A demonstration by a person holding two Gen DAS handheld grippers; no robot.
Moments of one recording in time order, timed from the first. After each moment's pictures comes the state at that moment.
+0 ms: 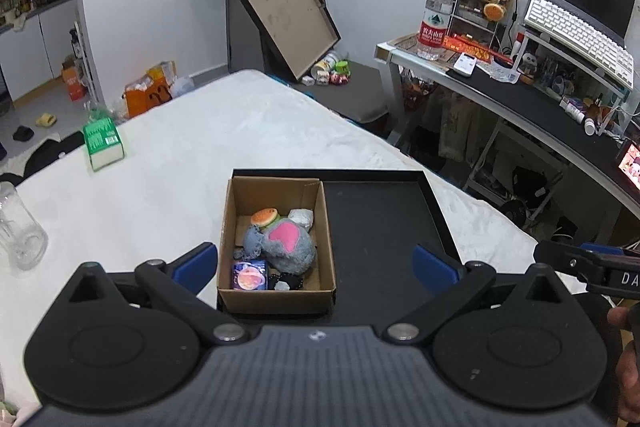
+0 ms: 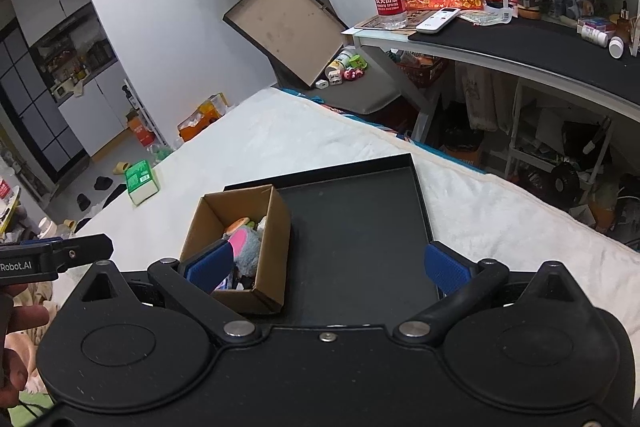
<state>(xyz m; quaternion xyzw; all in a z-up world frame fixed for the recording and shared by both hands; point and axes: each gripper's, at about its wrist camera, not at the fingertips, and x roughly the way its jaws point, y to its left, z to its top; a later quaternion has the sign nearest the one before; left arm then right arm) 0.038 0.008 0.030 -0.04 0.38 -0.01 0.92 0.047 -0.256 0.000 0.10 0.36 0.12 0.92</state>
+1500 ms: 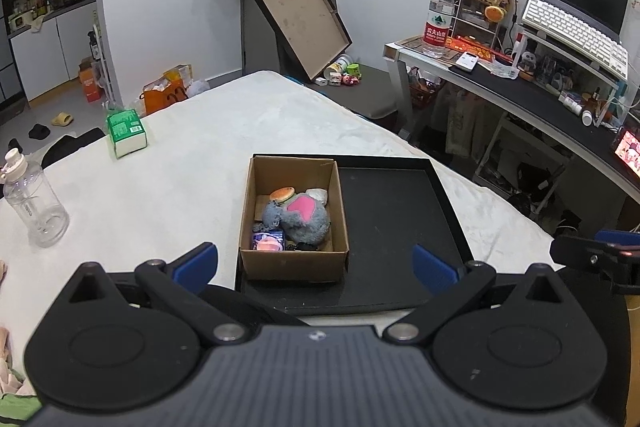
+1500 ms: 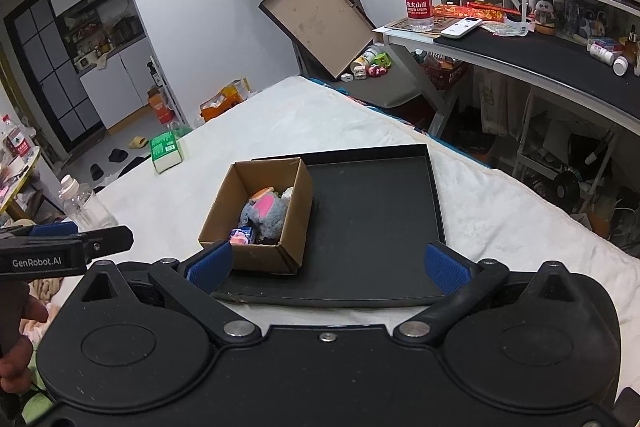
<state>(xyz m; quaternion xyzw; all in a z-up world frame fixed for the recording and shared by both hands) -0.035 0.014 0.027 -0.03 0.36 0.01 0.93 -0.013 -0.242 0.012 0.06 0.36 0.15 0.92</state>
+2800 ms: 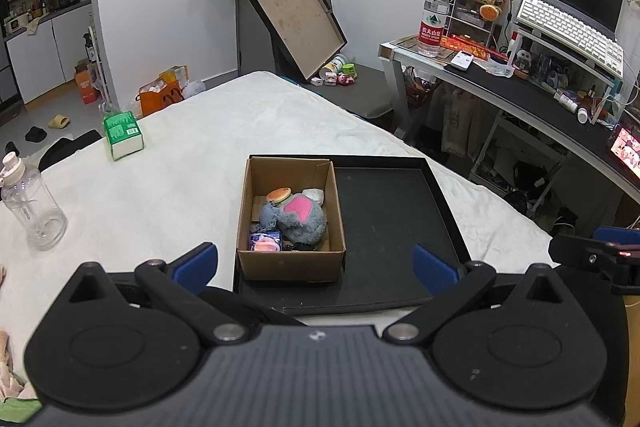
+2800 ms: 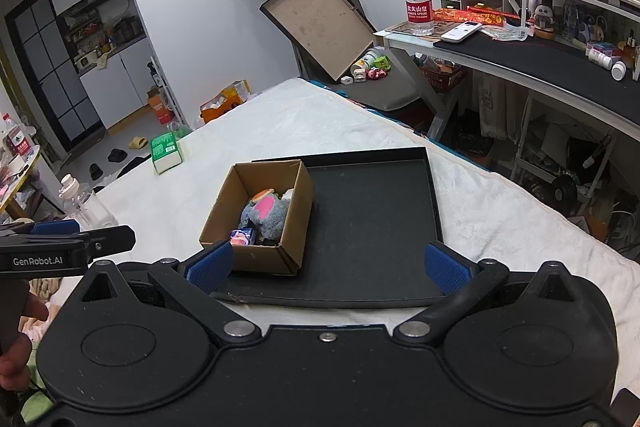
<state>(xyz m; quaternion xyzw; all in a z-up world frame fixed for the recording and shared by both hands) -0.038 0.013 0.030 -0.03 0.36 0.01 0.93 -0.015 -0.240 0.015 0.05 0.35 0.15 0.92</state>
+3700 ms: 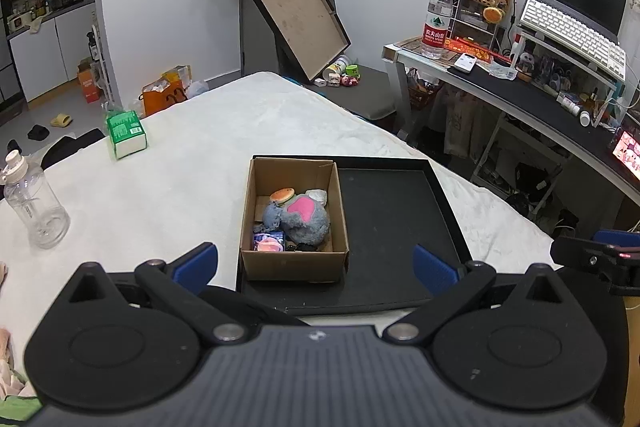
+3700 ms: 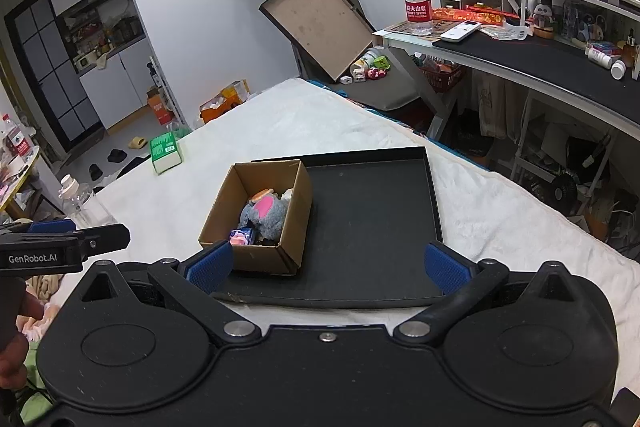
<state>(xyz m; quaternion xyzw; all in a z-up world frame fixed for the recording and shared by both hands) -0.039 0.017 0.029 -0.03 0.36 0.01 0.93 -0.015 -0.242 0.014 0.06 0.35 0.15 0.92</state>
